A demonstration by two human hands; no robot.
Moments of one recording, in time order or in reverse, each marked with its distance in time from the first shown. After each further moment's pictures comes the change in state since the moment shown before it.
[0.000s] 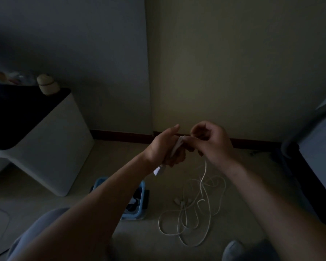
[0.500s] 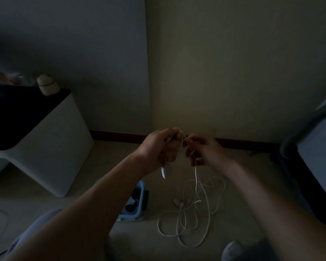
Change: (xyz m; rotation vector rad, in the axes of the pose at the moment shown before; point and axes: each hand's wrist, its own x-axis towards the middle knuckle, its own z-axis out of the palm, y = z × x) left_hand -0.001 0.001 -0.003 -0.428 0.045 0.031; right_hand 0.002 0.012 0.002 0.084 -0.227 0.306
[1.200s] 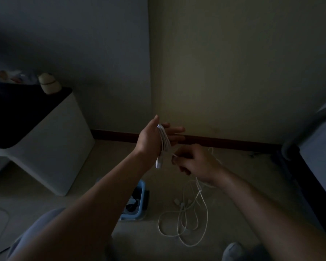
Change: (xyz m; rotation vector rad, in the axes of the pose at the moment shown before) left_hand 0.009 0.006 -0.010 -0.205 0.238 0.117; right_hand -0.009 0.011 0.026 -0.409 -0.123 -0.152
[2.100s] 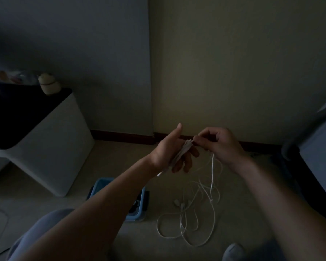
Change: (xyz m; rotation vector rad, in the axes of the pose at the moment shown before) left_hand -0.011 -0.012 0.014 0.643 -0.360 -0.161; right_hand 0.004 0.001 -0.054 0.217 0.245 -0.123
